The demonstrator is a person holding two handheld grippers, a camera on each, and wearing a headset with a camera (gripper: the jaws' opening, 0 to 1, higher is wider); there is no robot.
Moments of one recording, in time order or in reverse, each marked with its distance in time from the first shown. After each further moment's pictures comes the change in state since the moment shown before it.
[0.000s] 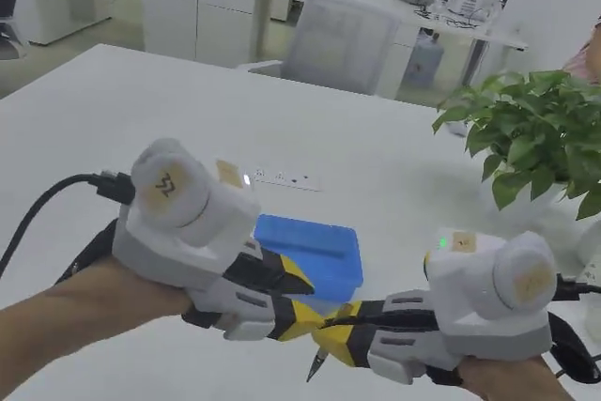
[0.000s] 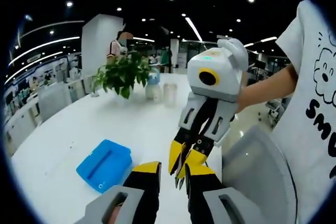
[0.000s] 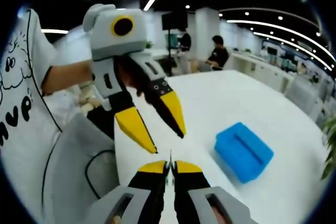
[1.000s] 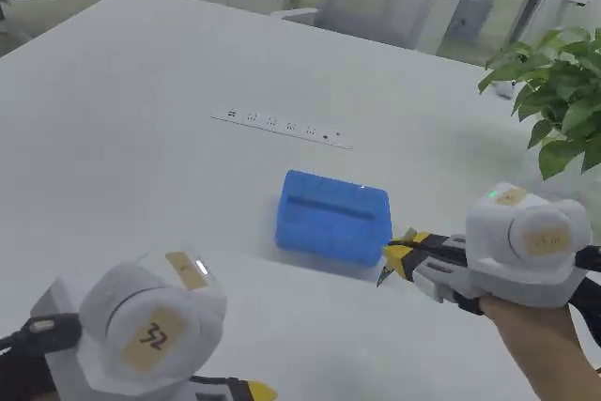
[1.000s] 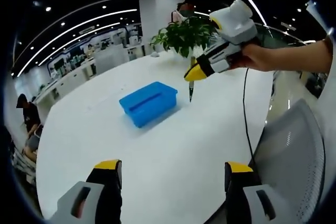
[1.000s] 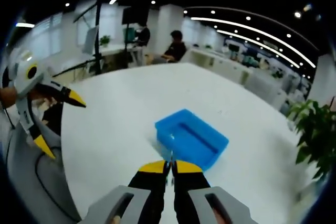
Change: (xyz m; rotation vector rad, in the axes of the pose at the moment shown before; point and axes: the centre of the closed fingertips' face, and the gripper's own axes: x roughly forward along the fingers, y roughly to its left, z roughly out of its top) left arm -0.045 0.010 -0.122 -0.208 0.257 0.564; right arm 0.000 -0.099 -0.034 0.058 0.057 -0.361
